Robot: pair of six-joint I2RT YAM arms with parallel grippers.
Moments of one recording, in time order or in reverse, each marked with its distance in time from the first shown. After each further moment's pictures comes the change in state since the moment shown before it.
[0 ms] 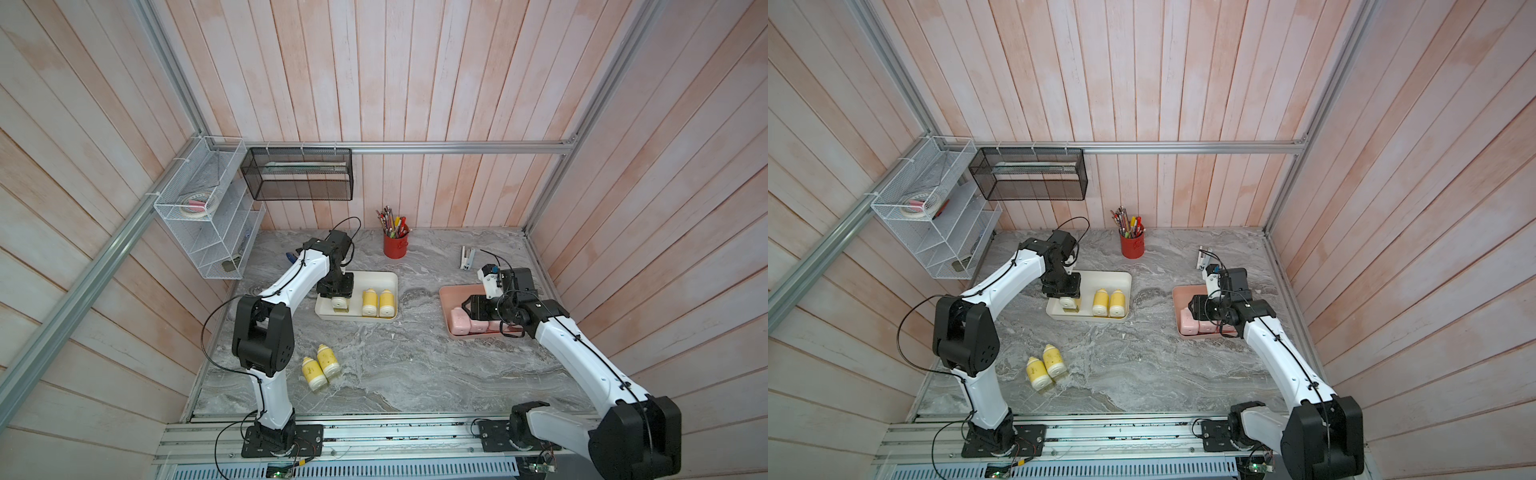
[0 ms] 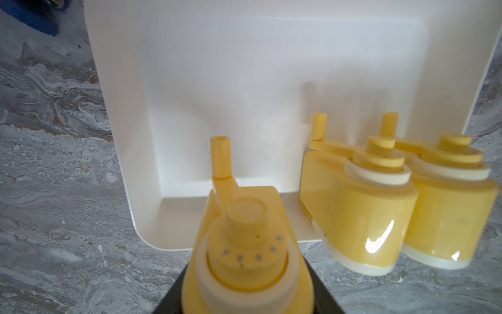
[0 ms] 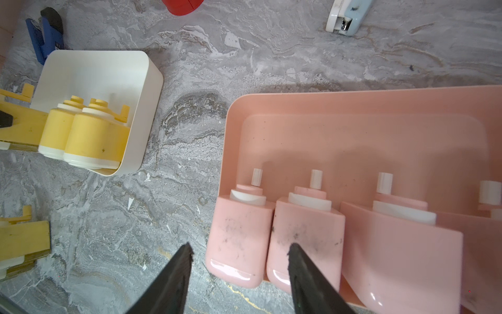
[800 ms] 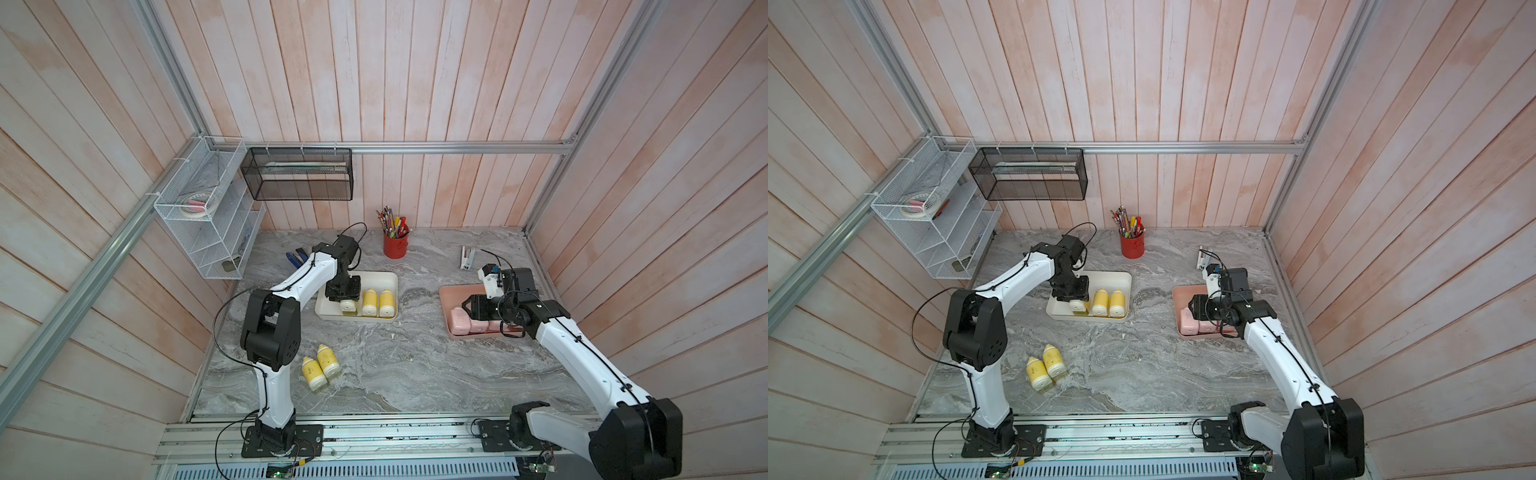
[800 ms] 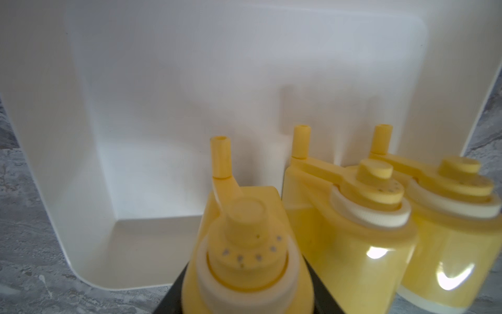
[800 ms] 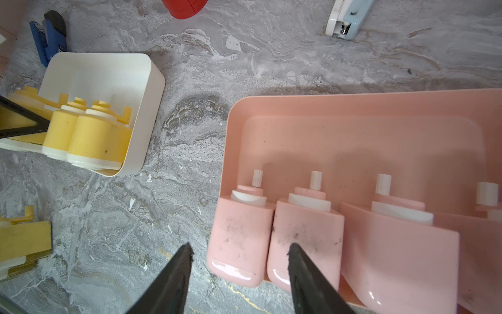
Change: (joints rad) left arm -0.032 0.064 -0.030 0.082 0.049 -0.066; right arm 0.000 -0.008 0.000 0.000 0.000 0.000
